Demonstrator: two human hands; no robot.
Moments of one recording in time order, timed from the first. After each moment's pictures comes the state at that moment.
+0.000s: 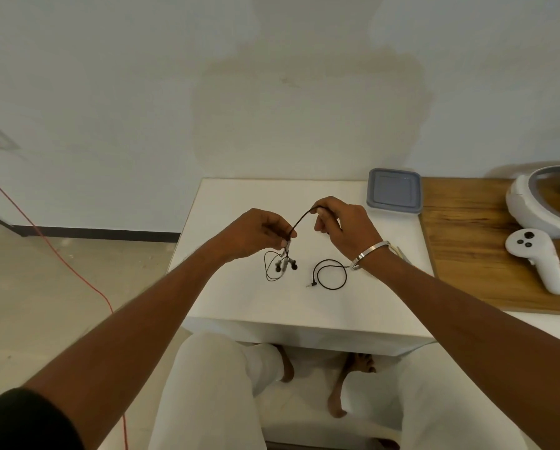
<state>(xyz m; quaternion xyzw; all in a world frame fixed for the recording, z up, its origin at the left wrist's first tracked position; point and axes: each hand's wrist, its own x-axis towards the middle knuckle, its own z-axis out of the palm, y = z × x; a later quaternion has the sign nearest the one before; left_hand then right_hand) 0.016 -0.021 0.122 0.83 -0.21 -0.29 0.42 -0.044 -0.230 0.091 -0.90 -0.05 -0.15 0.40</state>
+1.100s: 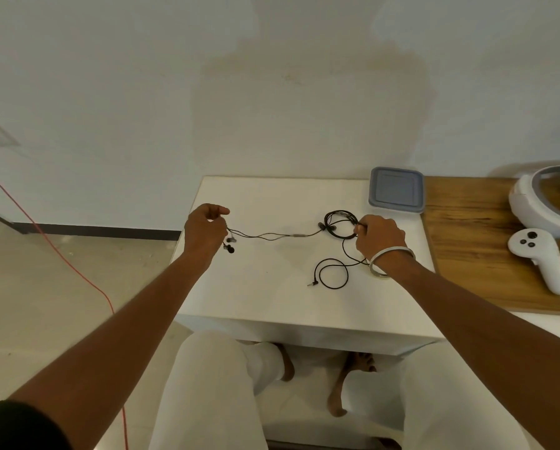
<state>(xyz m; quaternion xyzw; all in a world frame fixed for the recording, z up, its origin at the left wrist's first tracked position) 0.031 0.028 0.092 0.84 0.11 -0.03 0.53 -0.049 -0.267 0.061 -0.95 0.22 0.01 0.20</state>
